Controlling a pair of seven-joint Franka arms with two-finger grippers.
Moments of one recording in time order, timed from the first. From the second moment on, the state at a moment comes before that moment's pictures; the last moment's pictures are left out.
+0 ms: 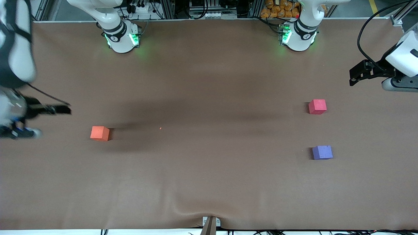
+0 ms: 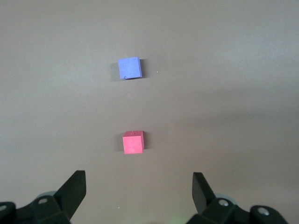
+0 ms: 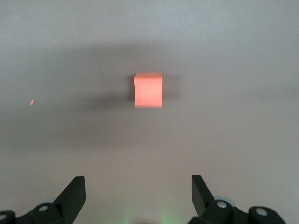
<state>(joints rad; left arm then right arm) -0.05 0.04 -0.08 -1.46 0.03 1.48 -0.02 0.00 0.38 -0.08 -1.49 0.03 1.58 -0.07</state>
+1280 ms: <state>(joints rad) -0.05 0.04 -0.08 -1.46 0.03 1.48 -0.02 0.01 0.71 -0.09 -1.59 0.03 1.92 -0.07</state>
